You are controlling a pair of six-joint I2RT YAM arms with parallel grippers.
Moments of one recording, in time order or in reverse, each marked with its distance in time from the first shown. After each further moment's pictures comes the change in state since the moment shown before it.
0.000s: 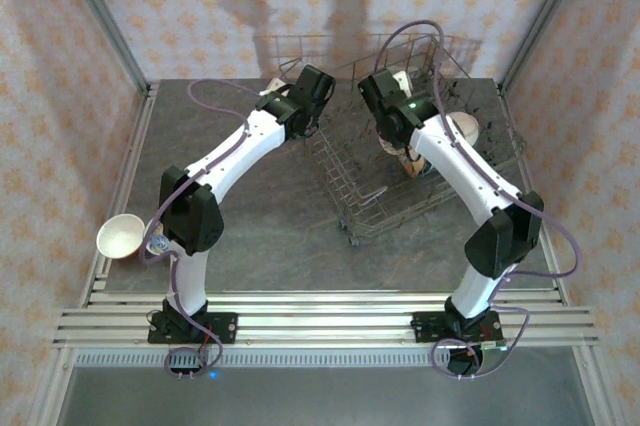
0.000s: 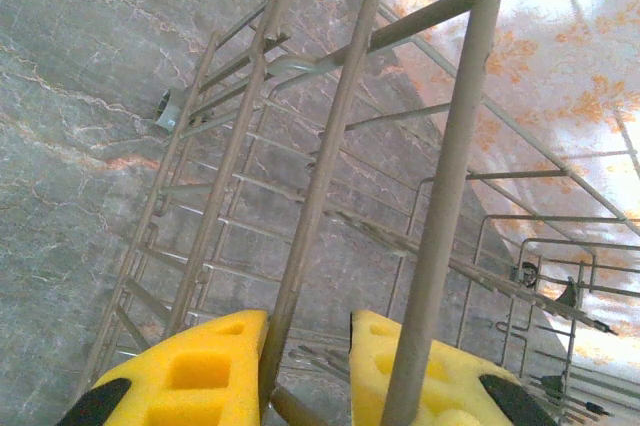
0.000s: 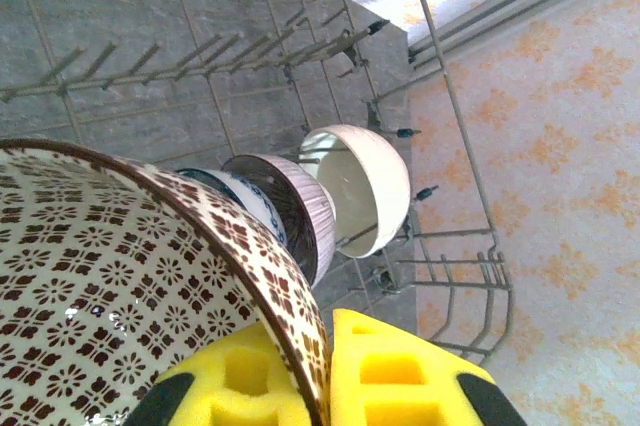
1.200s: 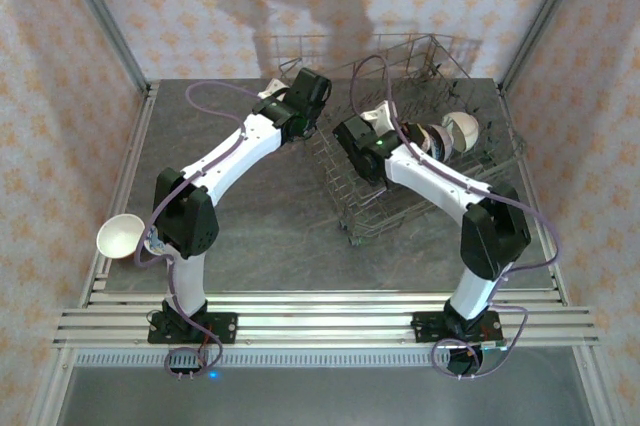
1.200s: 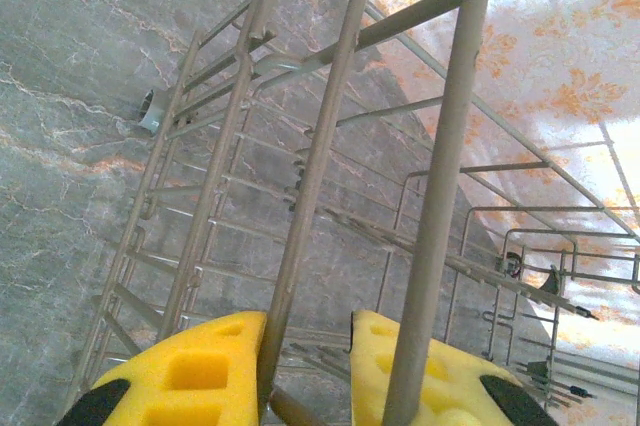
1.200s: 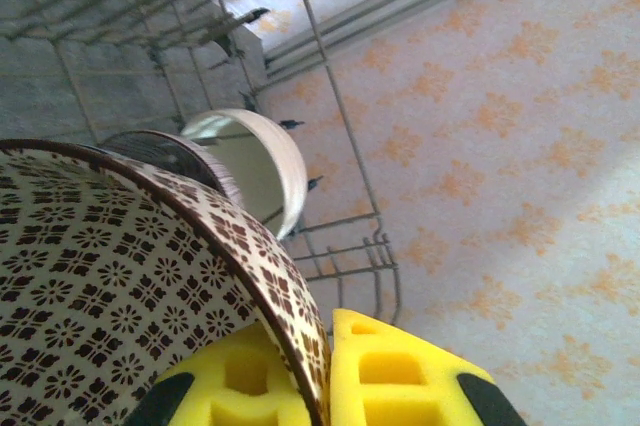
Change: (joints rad) left arm 0.008 -0.040 -0.079 0.086 0.025 0.032; right arm 0.123 0.012 -0.326 0.244 0.445 0.025
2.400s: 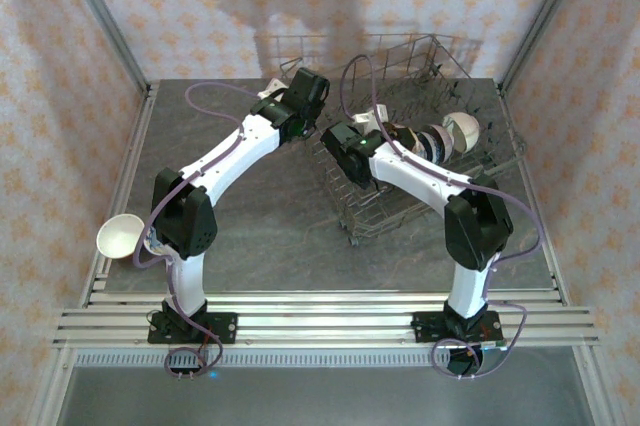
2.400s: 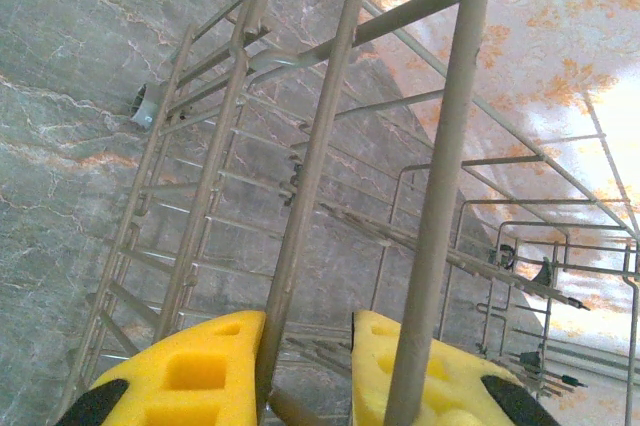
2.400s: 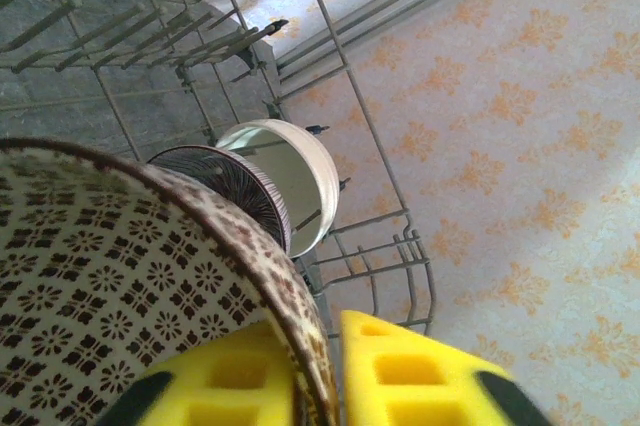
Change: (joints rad) left arm 0.008 -0.008 -0.019 0.028 0.028 0.013; right arm 0.035 0.117 0.077 -0.146 0.041 0.237
